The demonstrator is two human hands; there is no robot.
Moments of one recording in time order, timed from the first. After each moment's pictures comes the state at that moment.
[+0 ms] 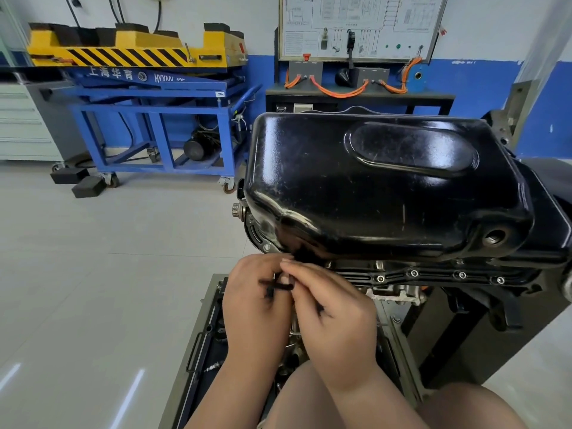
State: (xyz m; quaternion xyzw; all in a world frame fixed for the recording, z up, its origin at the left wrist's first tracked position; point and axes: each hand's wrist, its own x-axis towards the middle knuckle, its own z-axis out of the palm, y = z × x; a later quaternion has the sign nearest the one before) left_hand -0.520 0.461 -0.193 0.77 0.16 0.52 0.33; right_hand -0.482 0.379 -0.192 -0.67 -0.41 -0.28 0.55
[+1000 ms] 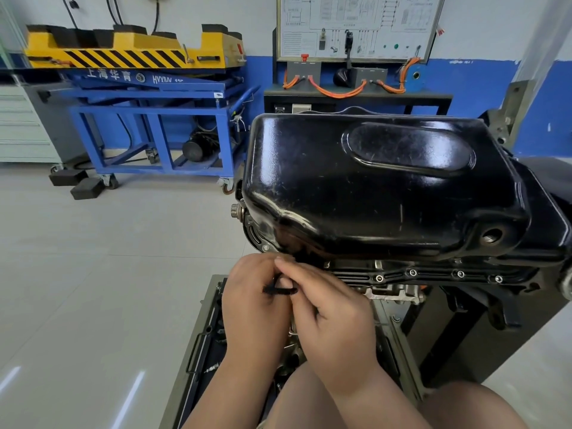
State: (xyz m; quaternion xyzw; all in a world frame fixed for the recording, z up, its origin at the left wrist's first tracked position) left_hand -0.518 0.462 -0.193 0.79 0.19 0.50 0.31; right_hand -0.482 0.377 -0.190 -0.68 -0.43 -0.29 0.52
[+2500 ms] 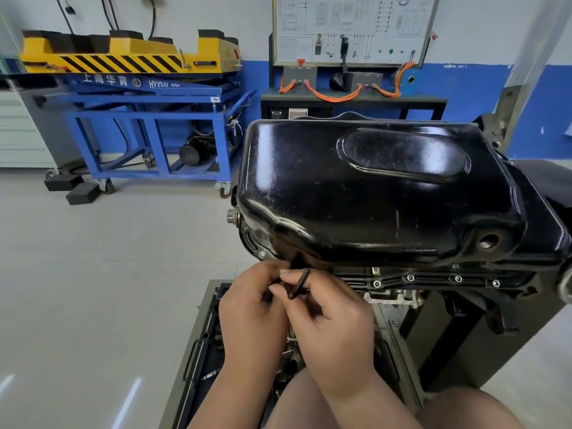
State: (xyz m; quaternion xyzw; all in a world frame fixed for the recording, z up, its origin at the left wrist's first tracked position) left_hand -0.515 0.461 -0.197 0.76 0.19 0.50 0.36; right_hand -0.480 0.378 -0.192 -0.68 -0.37 -0.27 0.57
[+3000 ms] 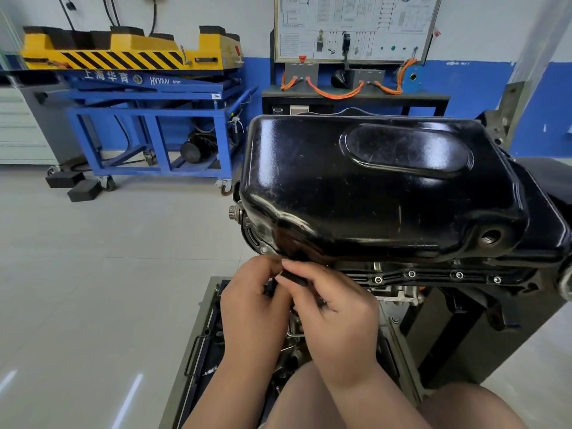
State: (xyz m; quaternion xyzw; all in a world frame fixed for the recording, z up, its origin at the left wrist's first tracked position) left_hand -0.518 0.463 -0.196 0.78 0.18 0.49 0.36; right_hand -0.478 0.379 -0.191 -0.66 -0.38 -0.29 0.58
